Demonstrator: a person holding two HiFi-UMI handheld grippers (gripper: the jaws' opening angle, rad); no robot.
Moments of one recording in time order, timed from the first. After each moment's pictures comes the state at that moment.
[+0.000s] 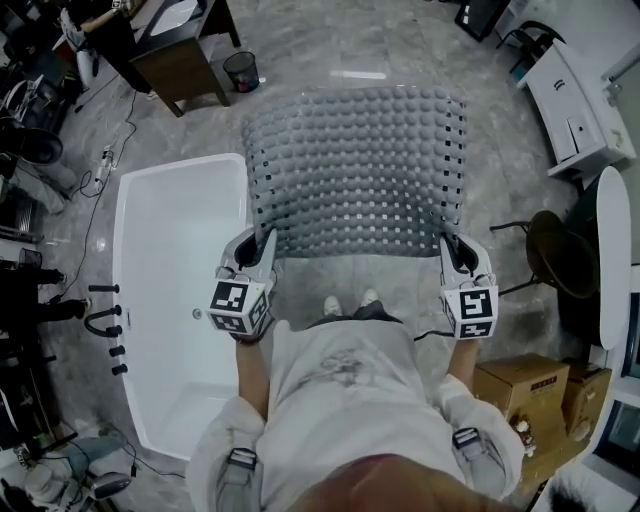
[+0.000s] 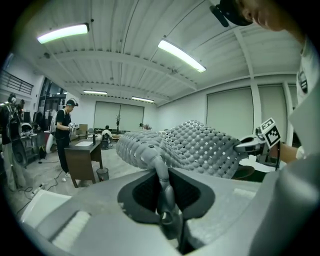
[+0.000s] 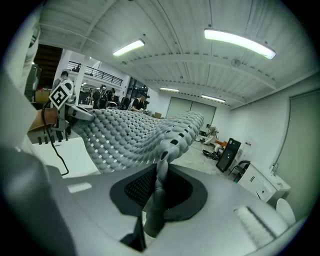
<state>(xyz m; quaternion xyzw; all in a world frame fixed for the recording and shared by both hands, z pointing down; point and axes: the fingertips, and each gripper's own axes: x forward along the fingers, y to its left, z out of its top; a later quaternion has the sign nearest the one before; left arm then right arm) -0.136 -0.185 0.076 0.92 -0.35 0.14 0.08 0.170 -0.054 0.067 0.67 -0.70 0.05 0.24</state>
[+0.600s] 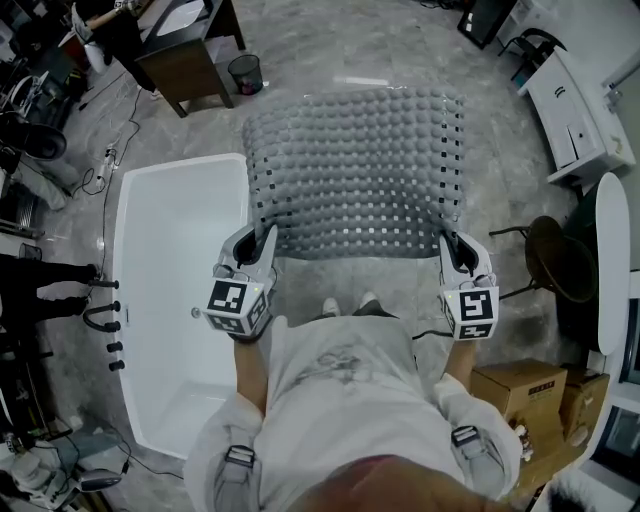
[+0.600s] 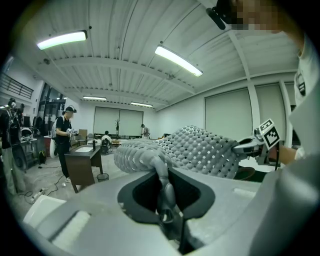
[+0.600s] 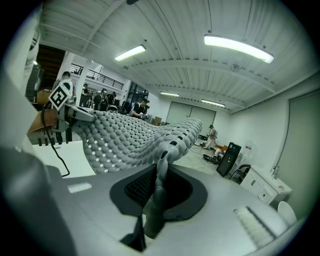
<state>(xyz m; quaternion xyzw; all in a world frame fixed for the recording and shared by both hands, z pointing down) -0.136 -0.172 0.049 0.93 -0.35 0.12 0.06 0.162 -0.049 0.046 0.67 -0.71 0.03 0.22</state>
